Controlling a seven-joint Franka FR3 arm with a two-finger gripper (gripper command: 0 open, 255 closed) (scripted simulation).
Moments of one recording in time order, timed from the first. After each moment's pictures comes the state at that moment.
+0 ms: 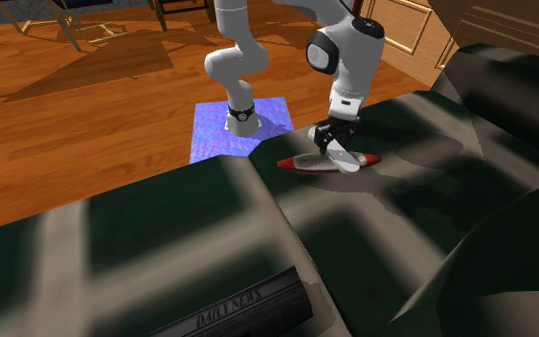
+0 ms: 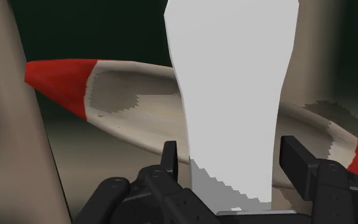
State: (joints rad) arm 0.30 -0.03 0.22 -2.12 -0.01 2.08 0.24
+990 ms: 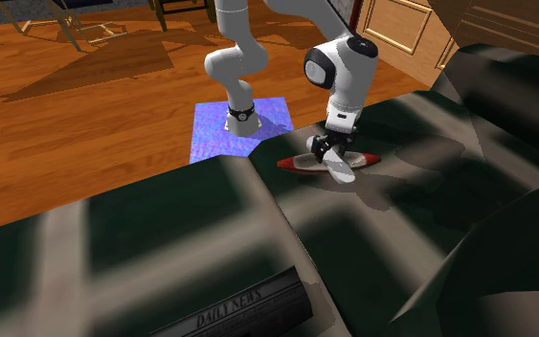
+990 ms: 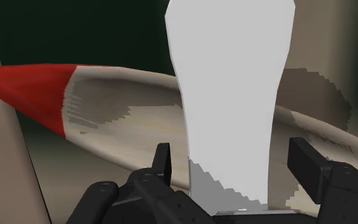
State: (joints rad) arm 0.30 0.01 0.23 -2.17 -0.02 2.18 0.25
